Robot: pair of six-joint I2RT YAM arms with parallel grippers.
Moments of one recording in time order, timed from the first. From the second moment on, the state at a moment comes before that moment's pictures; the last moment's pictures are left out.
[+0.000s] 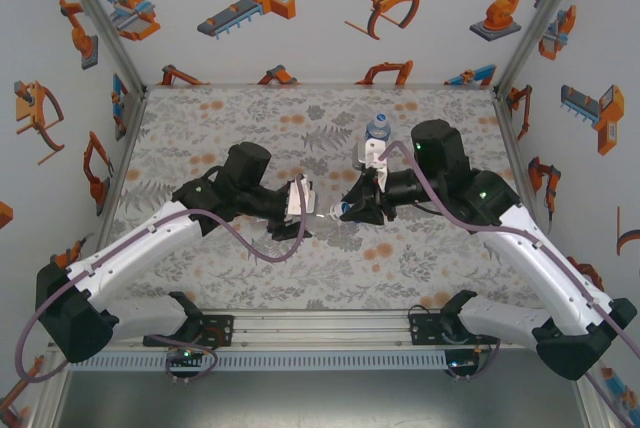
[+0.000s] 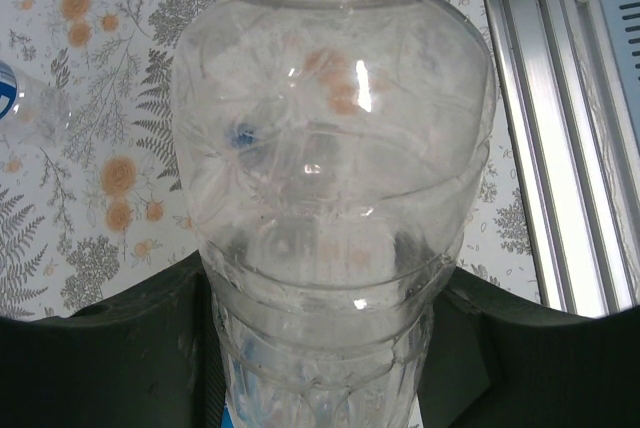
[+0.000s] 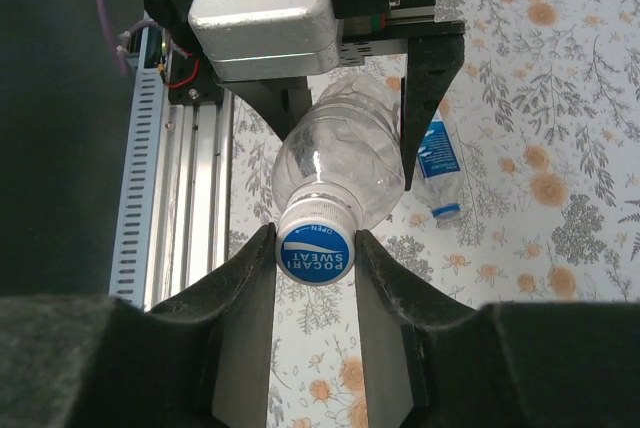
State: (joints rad) left arm -0.80 1.20 1.03 -0.53 0.67 0.74; right arm 0.68 1.08 1.26 -0.70 -0.82 -0.41
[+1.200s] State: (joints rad) left arm -0.80 1.25 1.05 -0.53 0.65 0.68; right arm 0.70 1.00 1.17 -0.61 -0.67 -0.38
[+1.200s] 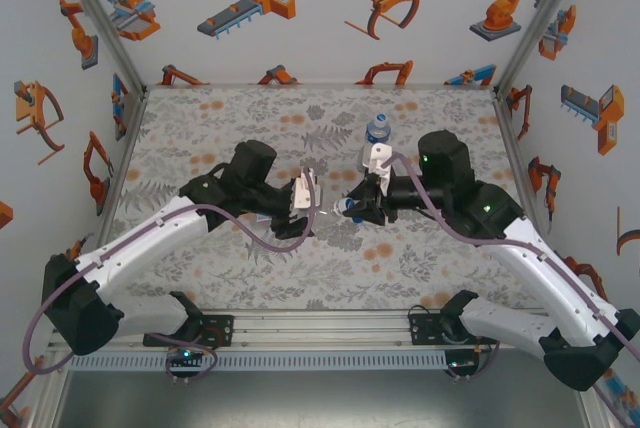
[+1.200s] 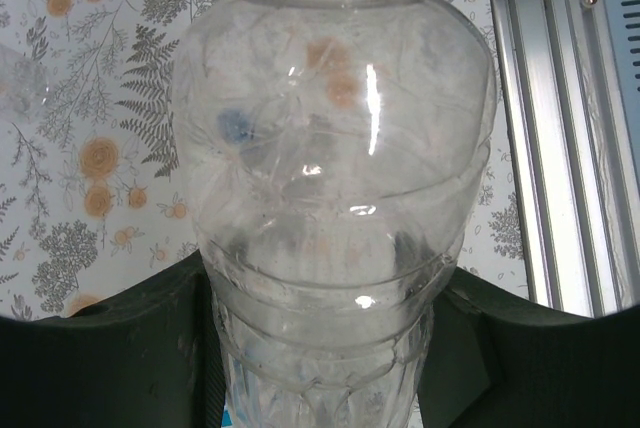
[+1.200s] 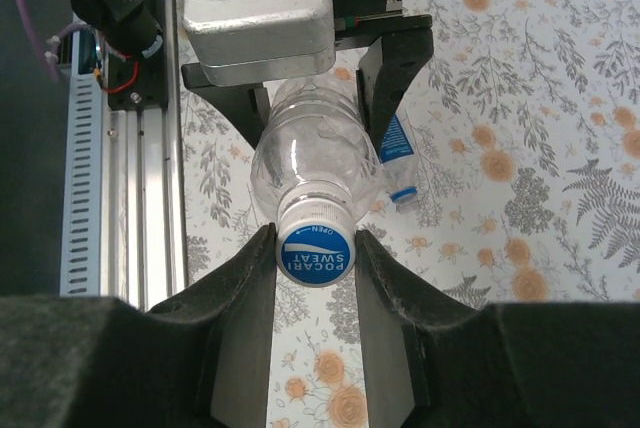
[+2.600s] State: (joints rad) left arm -0.78 1.26 1.01 -0.49 0.57 0.67; right arm 0.72 0.94 0.91 -0.41 -0.23 1.20
